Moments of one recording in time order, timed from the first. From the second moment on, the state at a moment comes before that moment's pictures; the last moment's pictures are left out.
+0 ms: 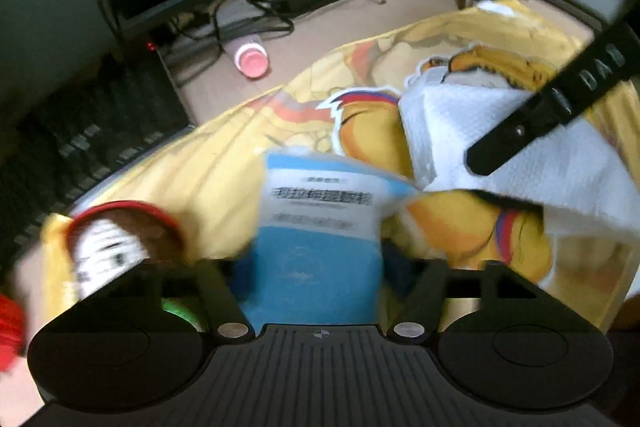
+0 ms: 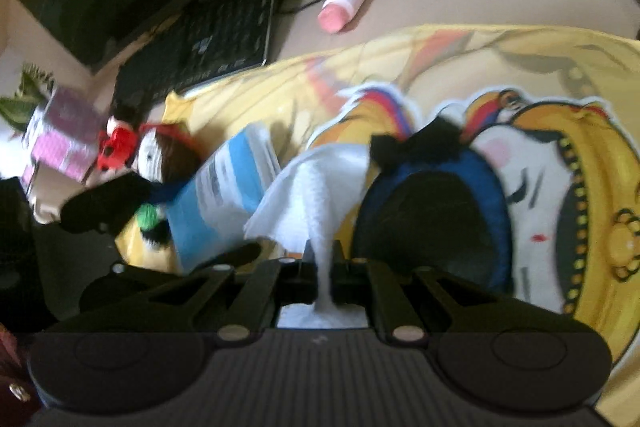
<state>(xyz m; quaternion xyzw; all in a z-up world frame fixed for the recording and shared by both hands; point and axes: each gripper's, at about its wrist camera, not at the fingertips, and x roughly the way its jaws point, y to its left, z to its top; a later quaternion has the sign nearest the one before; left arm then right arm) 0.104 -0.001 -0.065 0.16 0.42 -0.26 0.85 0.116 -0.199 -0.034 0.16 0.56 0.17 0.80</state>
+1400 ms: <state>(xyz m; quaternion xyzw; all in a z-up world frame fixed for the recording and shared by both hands) 0.135 0.057 -0.025 -0.14 0.46 -0.24 0.84 0.115 -0.166 -0.024 0.07 0.53 0.19 0.82</state>
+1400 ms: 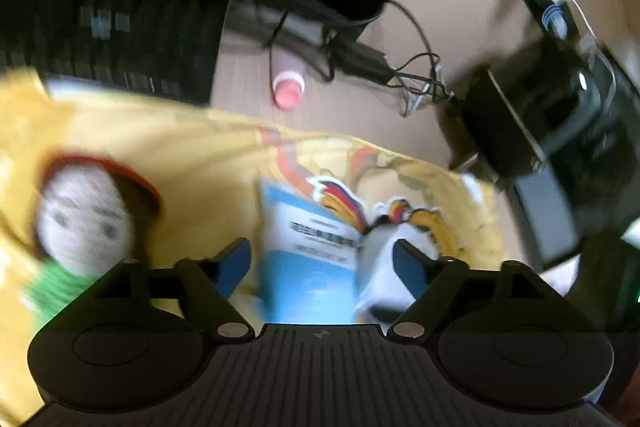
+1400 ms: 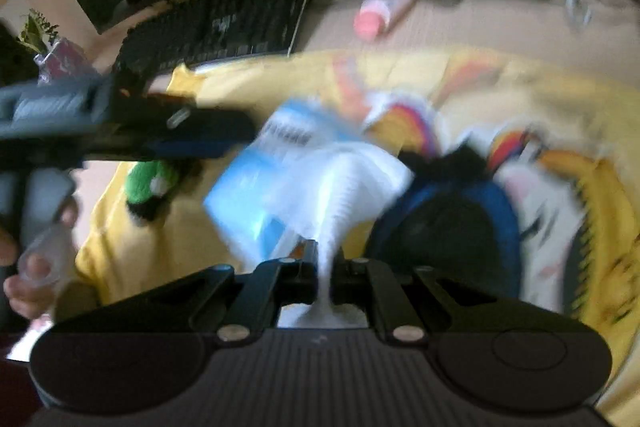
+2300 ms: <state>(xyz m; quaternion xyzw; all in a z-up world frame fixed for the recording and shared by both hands) 0.165 -0.004 -0.043 0.04 0.41 -0.22 0.89 0.142 -0.231 -0.006 0.21 0.49 0.15 0.83</state>
